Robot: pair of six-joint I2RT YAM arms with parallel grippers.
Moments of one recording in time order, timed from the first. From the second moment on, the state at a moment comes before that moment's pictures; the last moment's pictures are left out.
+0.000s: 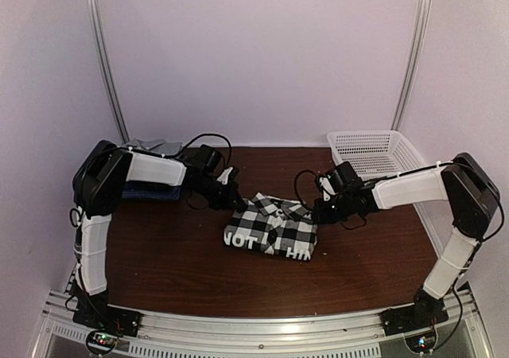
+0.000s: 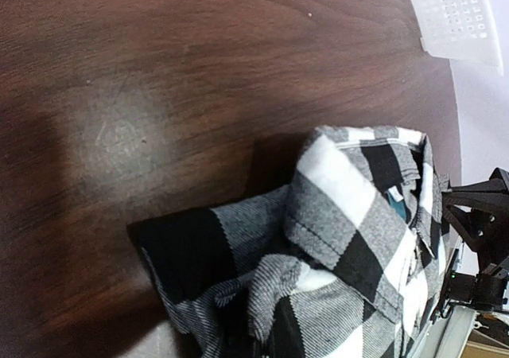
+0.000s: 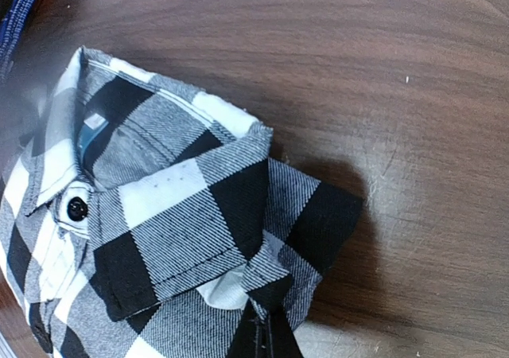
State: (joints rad) left arm -0.57 2.14 1.44 -0.21 0.55 -0.52; right arm 0.57 1.70 0.93 -0.13 -0.09 0.45
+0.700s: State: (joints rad) left arm -0.56 2.20 1.54 -0.32 0.46 -0.53; right arm 0.49 1.94 1.08 0.01 -0.09 0.40
